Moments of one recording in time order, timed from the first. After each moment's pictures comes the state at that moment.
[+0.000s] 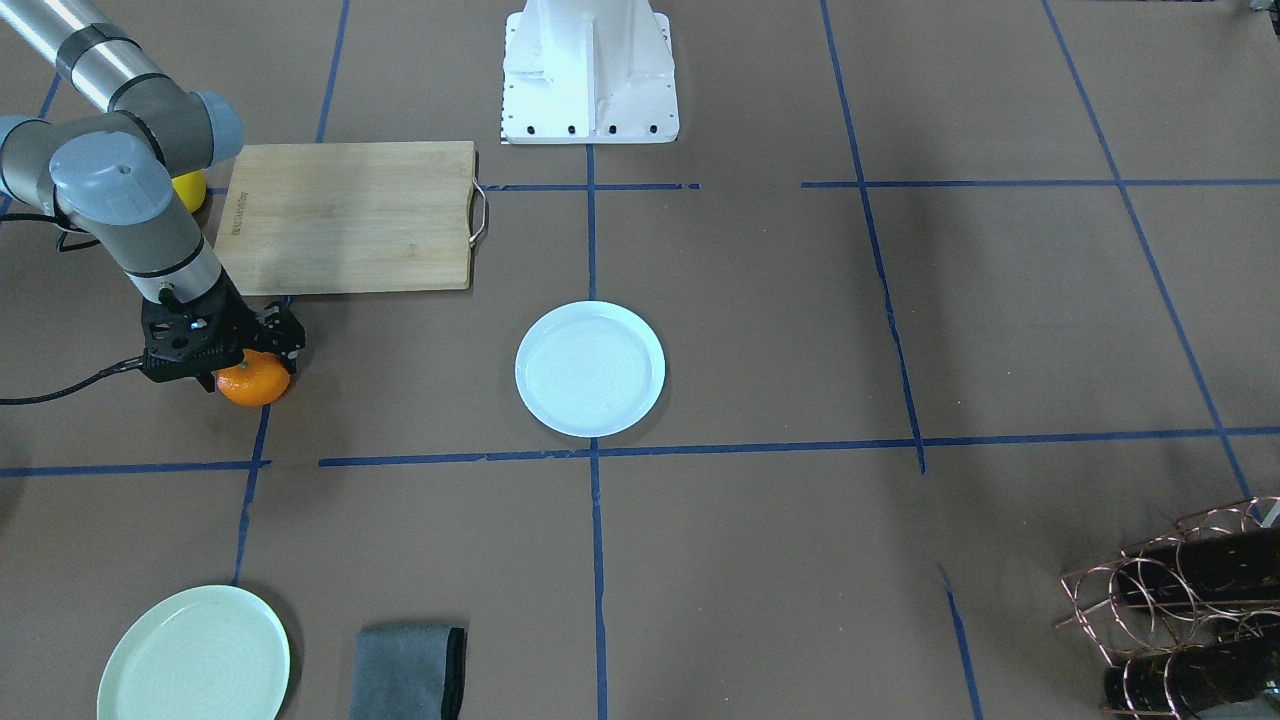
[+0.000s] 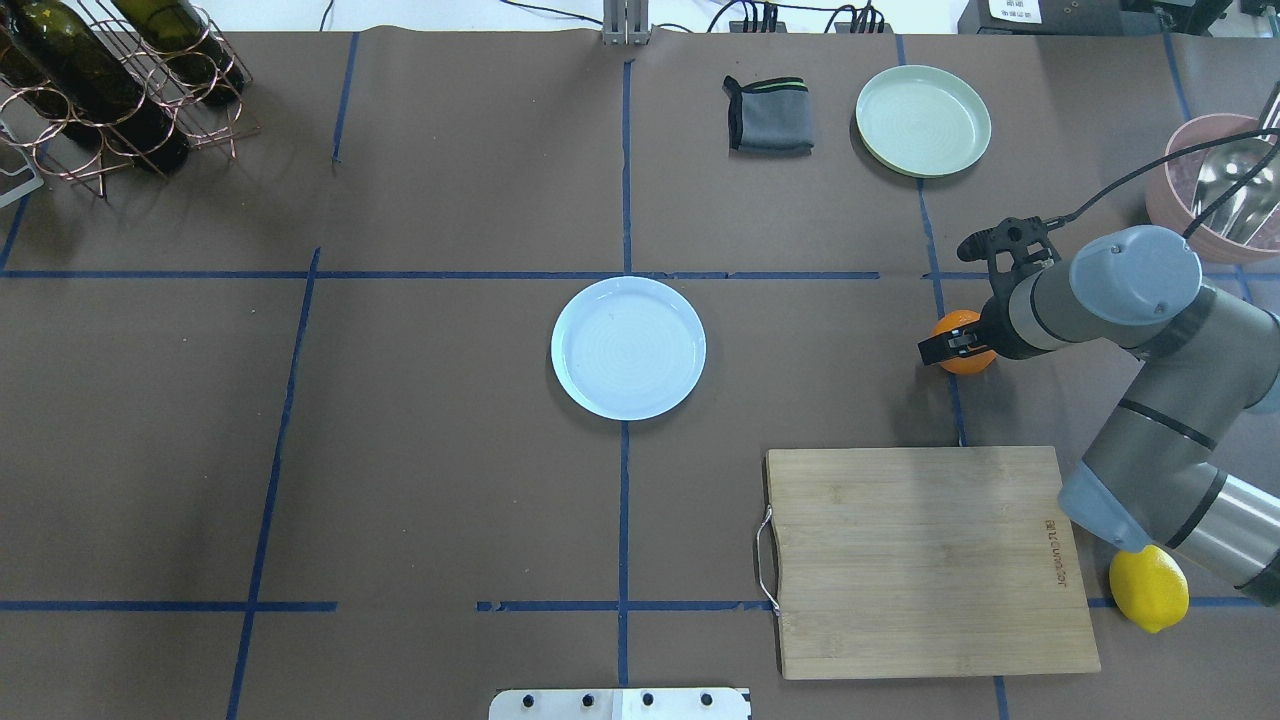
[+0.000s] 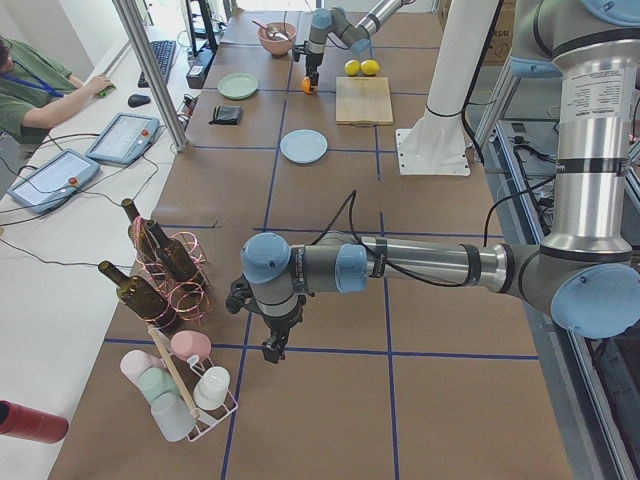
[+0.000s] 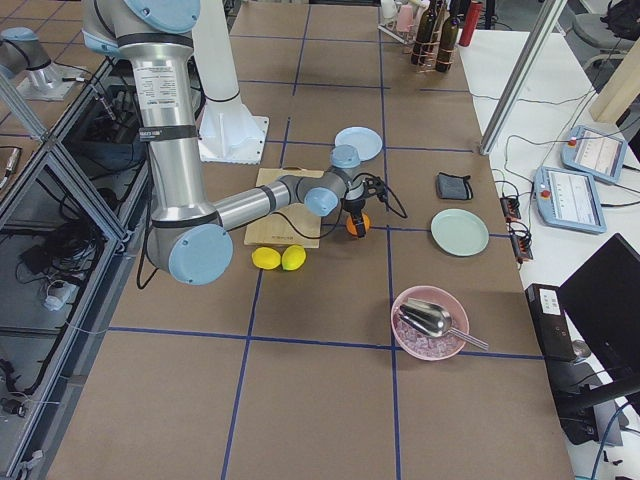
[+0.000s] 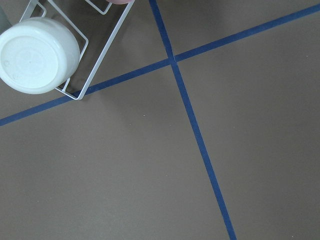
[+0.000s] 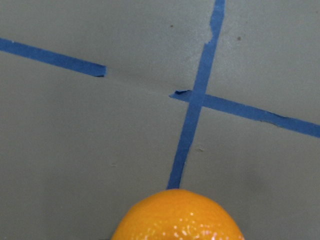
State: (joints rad) left arm -1.58 -1.53 -1.68 -1.46 -2.30 0.38; right arm 0.74 -1.43 1.67 -1.09 1.87 0.78
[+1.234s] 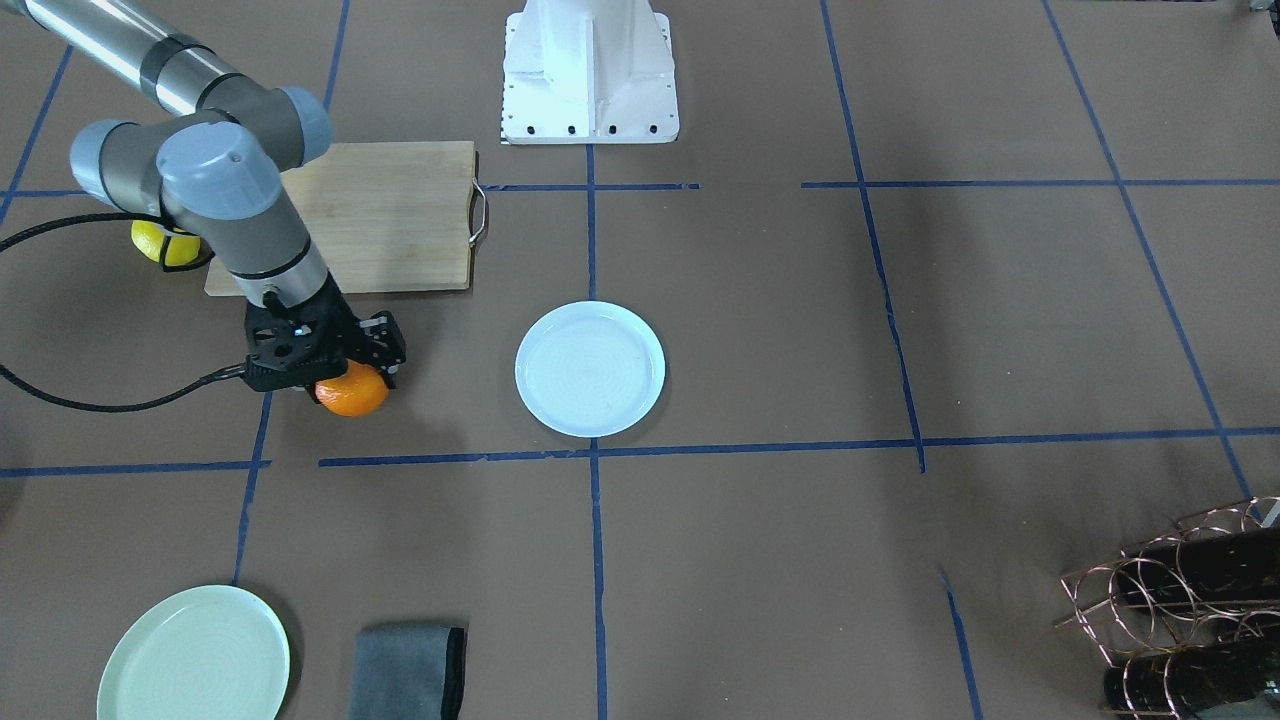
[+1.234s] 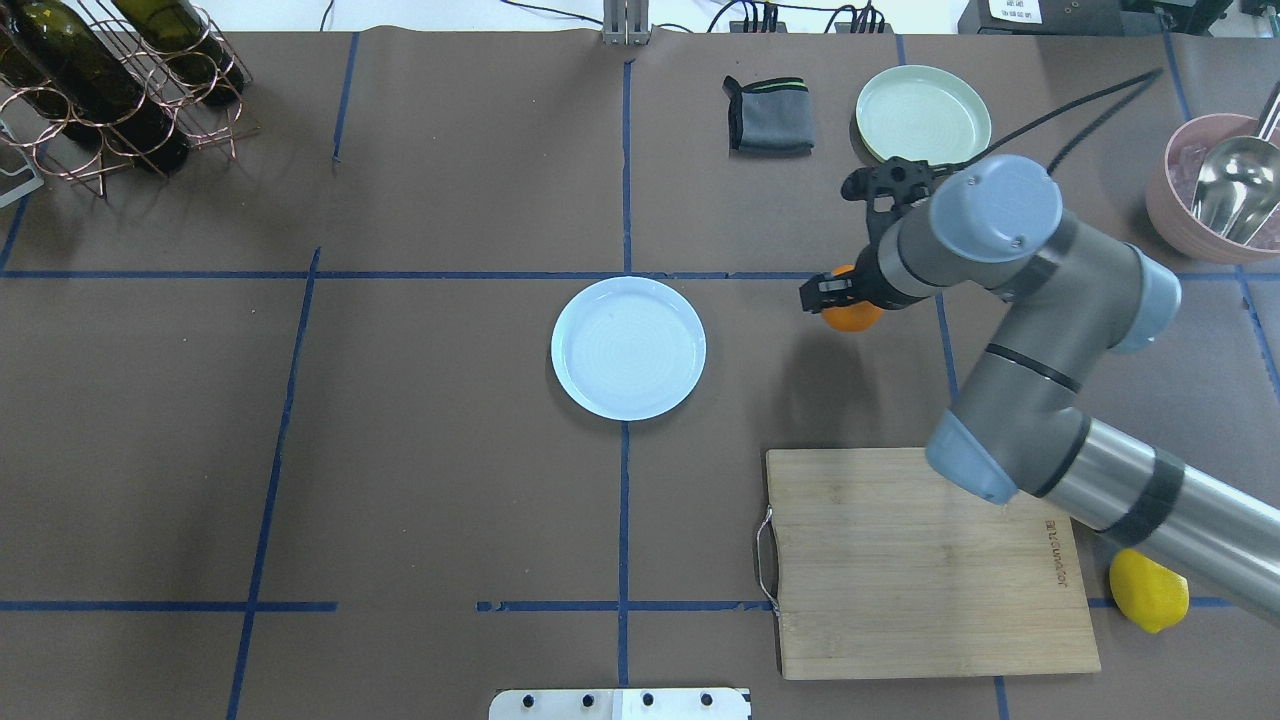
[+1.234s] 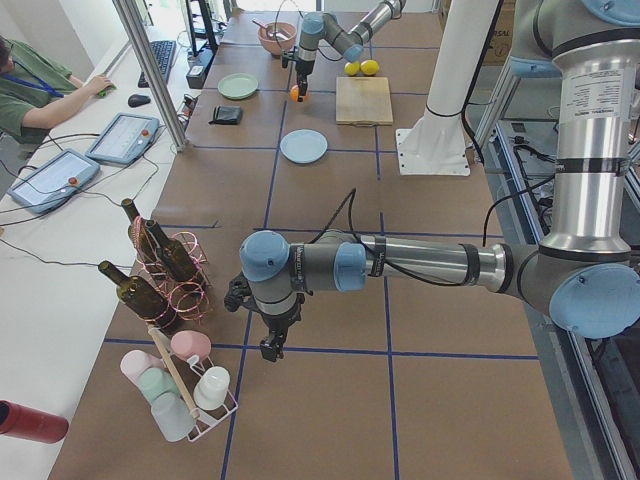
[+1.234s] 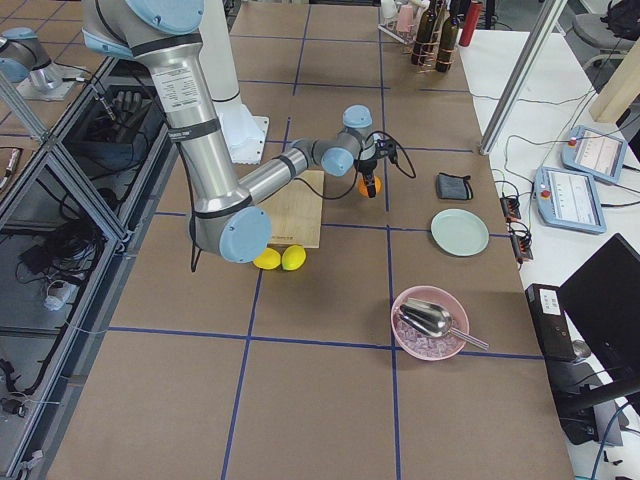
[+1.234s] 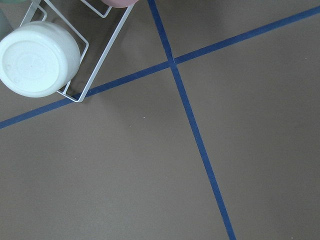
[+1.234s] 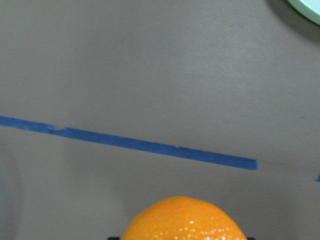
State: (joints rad) left arm -1.58 -1.54 -1.68 -1.46 -2.30 0.38; right arm 0.69 -1.11 1.65 -1.29 1.86 0.98
